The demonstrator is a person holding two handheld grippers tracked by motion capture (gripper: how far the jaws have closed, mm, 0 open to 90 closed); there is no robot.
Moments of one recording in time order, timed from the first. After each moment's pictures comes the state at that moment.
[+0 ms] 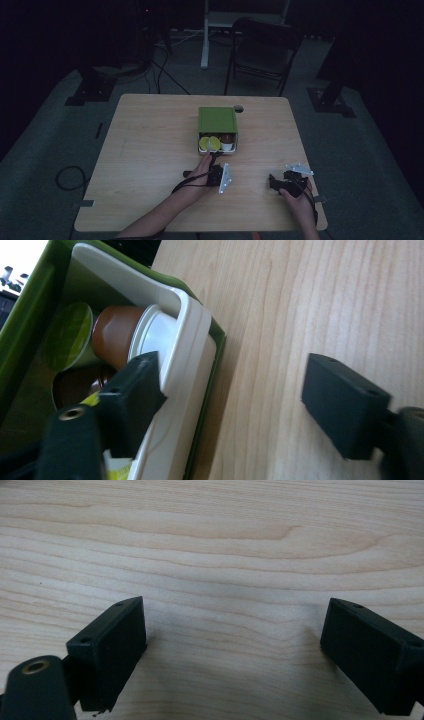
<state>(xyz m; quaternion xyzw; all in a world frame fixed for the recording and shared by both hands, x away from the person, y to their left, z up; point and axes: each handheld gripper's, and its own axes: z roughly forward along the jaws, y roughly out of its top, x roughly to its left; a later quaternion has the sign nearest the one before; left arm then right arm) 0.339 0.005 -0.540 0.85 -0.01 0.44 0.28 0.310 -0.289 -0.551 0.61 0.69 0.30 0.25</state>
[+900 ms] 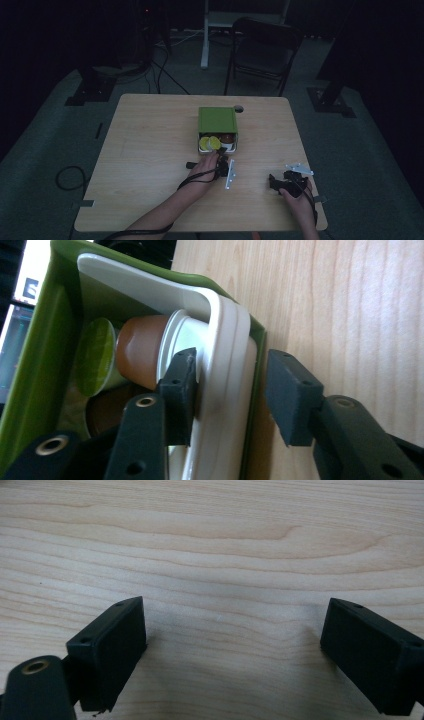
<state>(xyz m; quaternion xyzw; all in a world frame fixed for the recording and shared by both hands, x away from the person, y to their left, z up) 0.359 -0.010 -0.545 0.83 -0.05 0.51 0.21 0.310 -0.289 -0.551 0.61 0.69 0.30 0.25</state>
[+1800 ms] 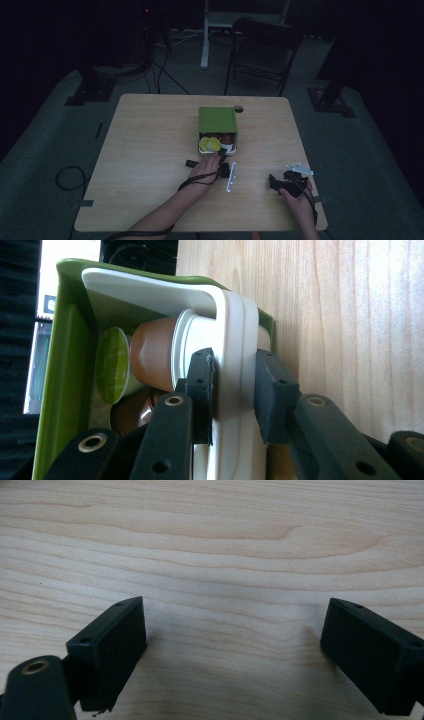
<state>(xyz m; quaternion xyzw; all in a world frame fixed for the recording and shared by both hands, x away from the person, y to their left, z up) 0.354 -0.013 -0.543 0.82 -0.08 0.54 0.16 0.310 -0.289 -0.551 0.61 0.69 0.30 0.25</state>
